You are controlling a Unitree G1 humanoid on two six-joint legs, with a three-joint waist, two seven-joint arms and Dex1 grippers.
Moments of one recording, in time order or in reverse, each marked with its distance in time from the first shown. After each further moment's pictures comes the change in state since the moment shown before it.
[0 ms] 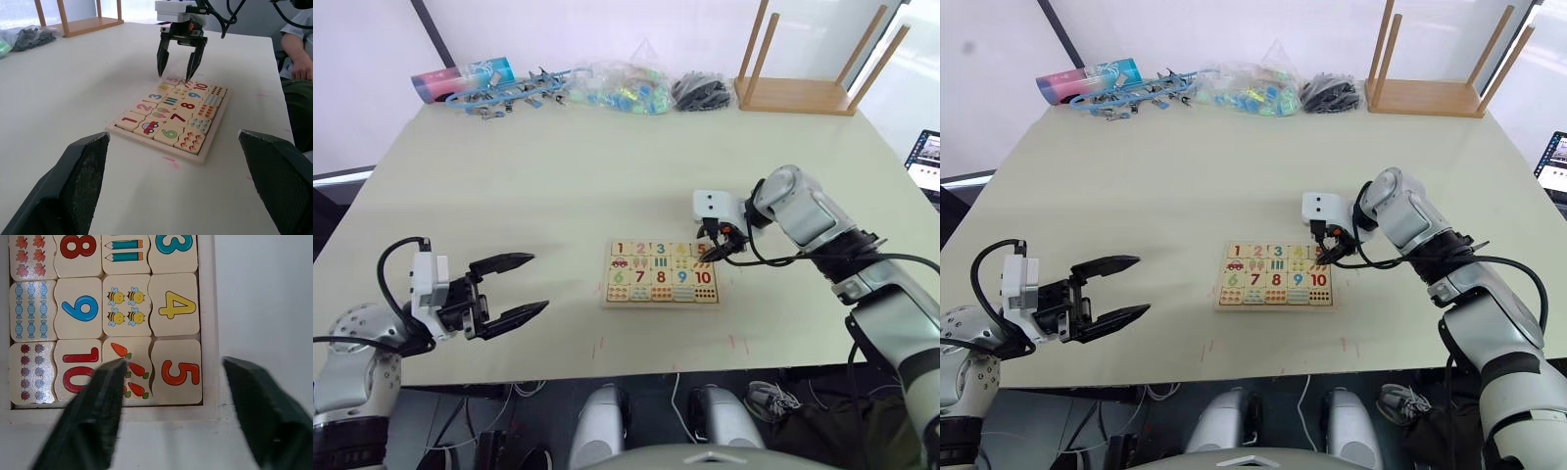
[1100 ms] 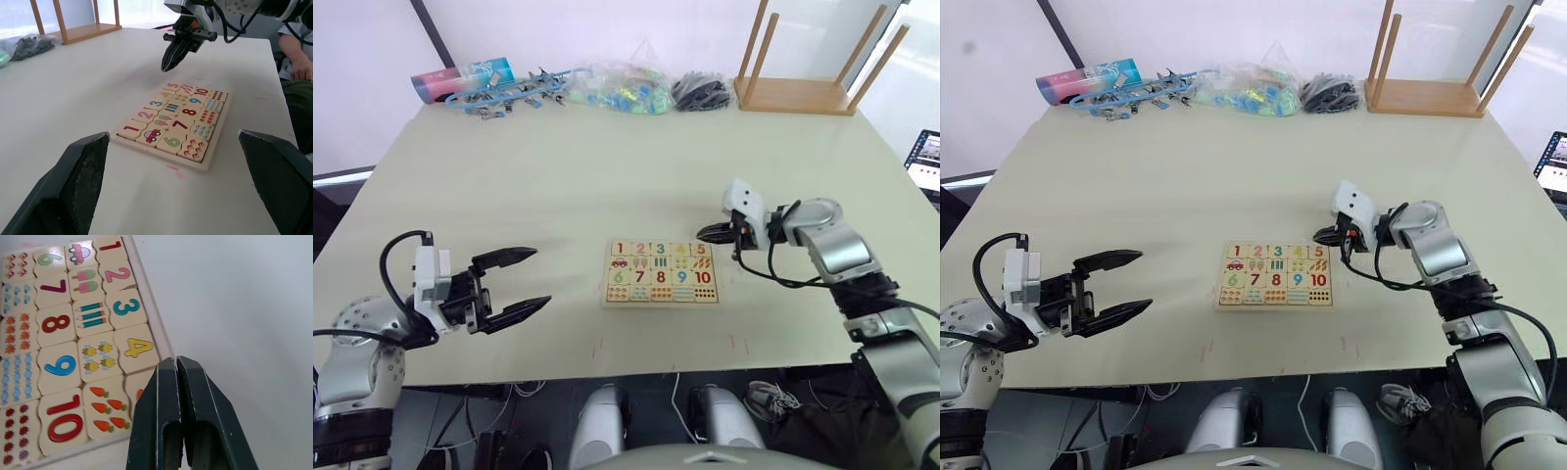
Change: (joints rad) left arm -0.040 -0.006 -0.006 0.005 0.009 0.003 -0.010; right arm 0.293 0.028 -0.338 -0.114 0.211 -0.103 -0.211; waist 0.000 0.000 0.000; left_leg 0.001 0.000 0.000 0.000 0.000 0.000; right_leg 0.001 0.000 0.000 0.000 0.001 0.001
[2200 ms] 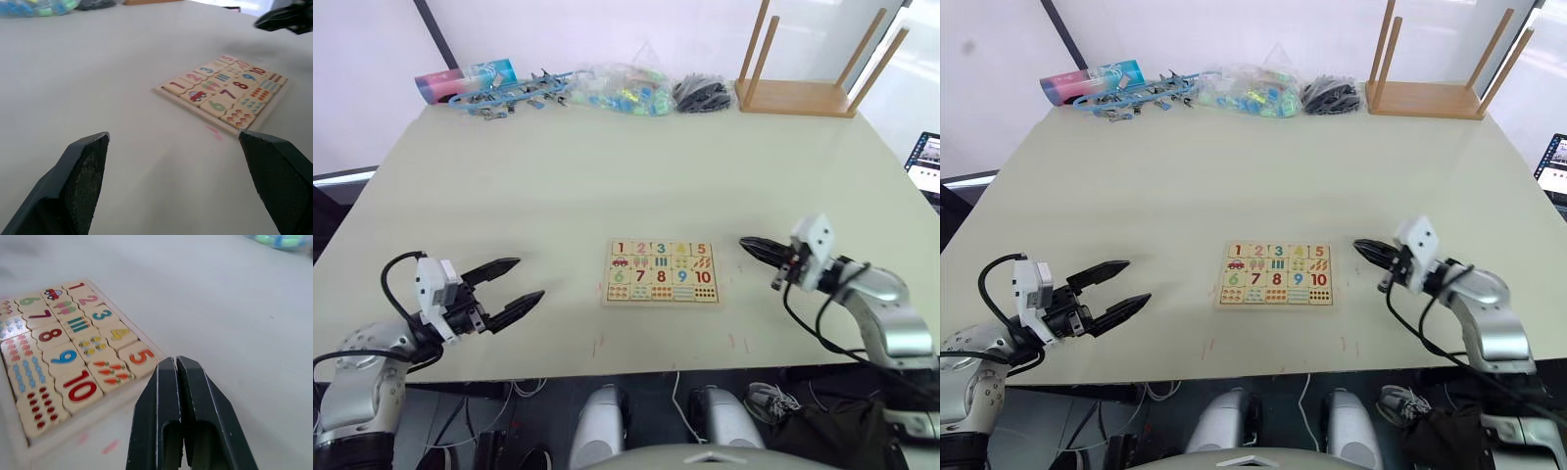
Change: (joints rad) left arm 0.105 -0.057 0.038 -0.002 0.064 0.078 0.248; right arm 0.544 -0.014 -0.353 -0.374 0.215 -0.160 -0.227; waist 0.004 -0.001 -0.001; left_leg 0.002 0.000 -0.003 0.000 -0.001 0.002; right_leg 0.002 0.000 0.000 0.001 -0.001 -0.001
